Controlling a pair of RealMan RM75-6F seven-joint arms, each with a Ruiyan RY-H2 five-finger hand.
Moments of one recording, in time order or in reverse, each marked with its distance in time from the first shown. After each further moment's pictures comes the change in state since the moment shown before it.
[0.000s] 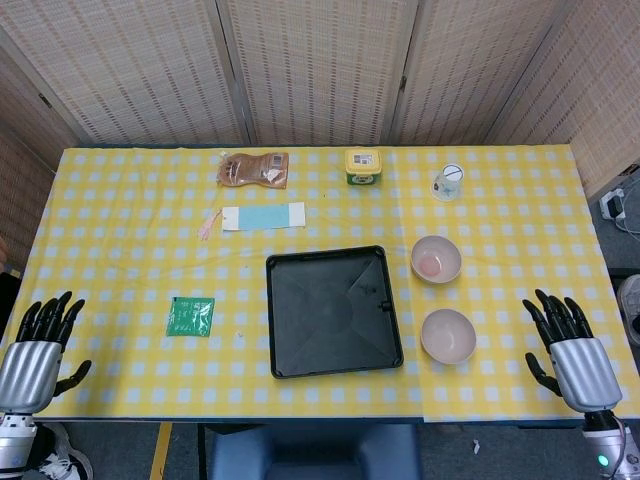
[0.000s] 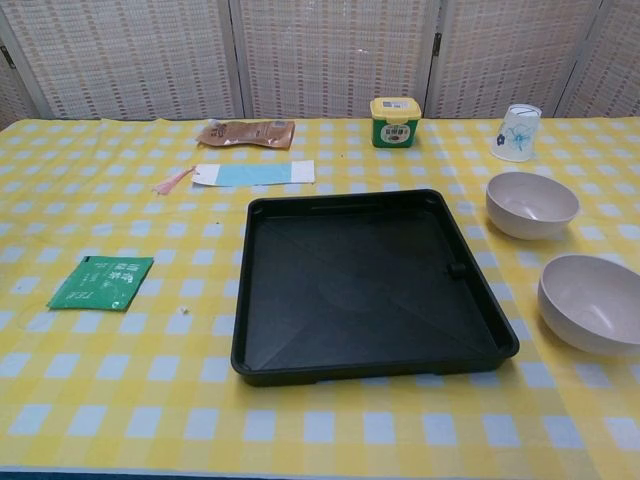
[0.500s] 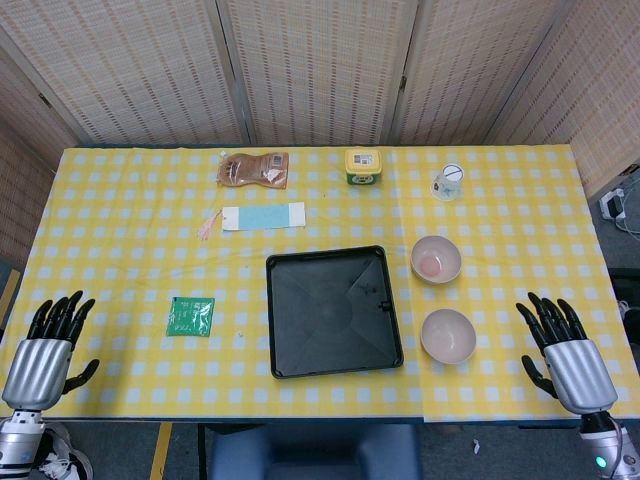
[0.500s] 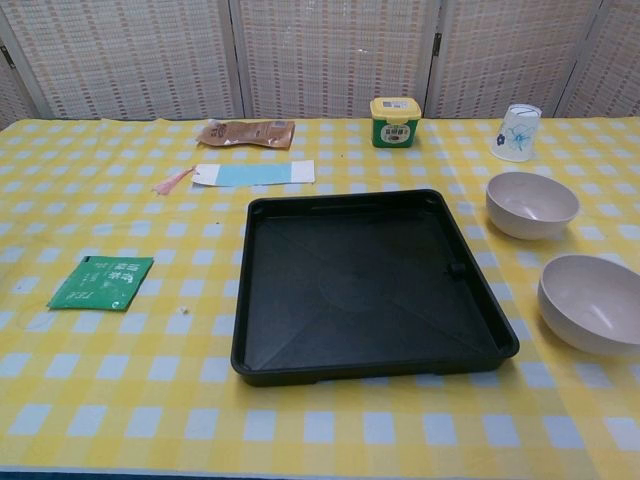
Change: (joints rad) left arm -0.016 -0.012 0.003 0.002 0.013 -0.017 0.005; right arm 0.001 -0.014 -0.018 0.043 -0.044 0.009 -0.003
